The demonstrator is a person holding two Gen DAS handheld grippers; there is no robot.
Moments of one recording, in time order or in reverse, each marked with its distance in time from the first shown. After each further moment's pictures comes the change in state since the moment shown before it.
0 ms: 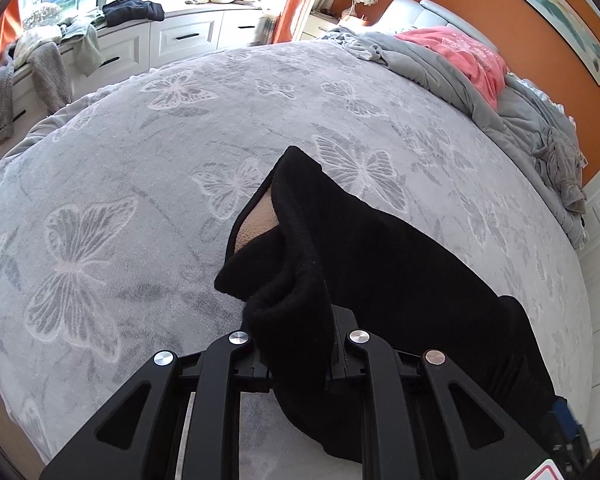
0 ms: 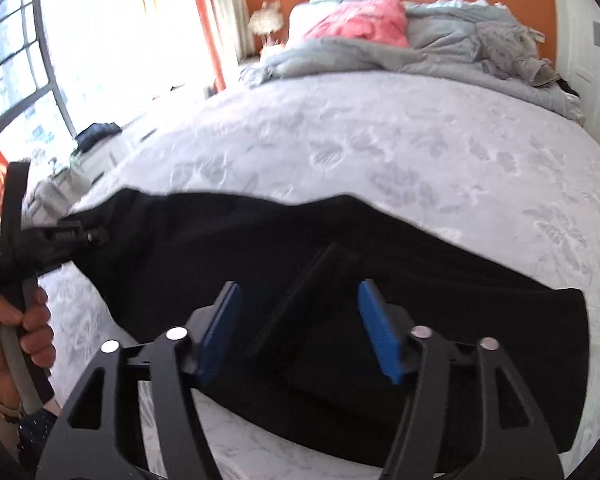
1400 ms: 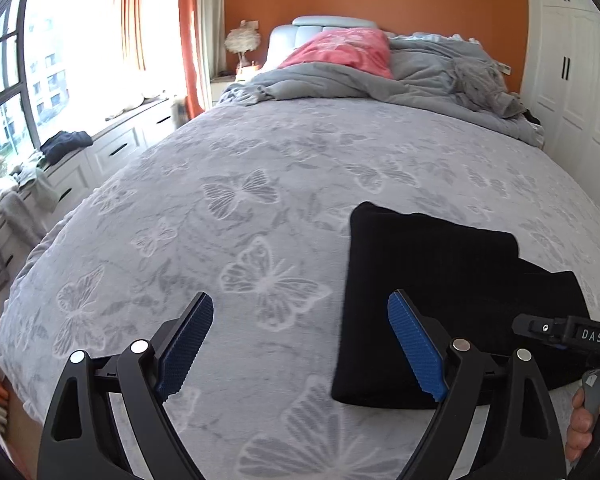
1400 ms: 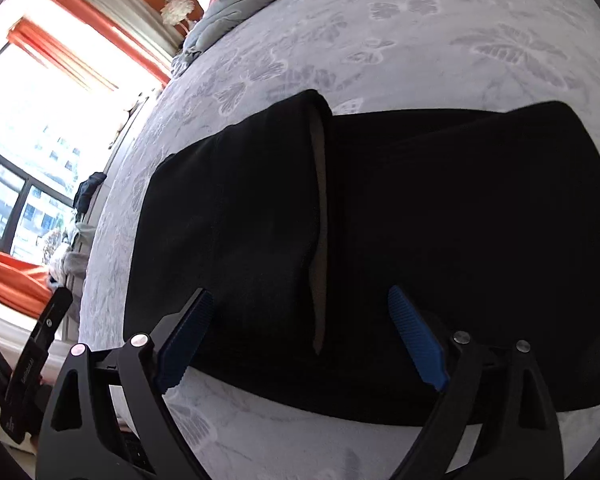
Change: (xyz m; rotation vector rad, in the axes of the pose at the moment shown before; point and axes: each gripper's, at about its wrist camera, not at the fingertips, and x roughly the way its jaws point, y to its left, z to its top) left arm -0.068 -0.108 -0.091 0.459 -0.187 -0.003; right arm 0.034 -0.119 -0.040 0.445 0.269 0.136
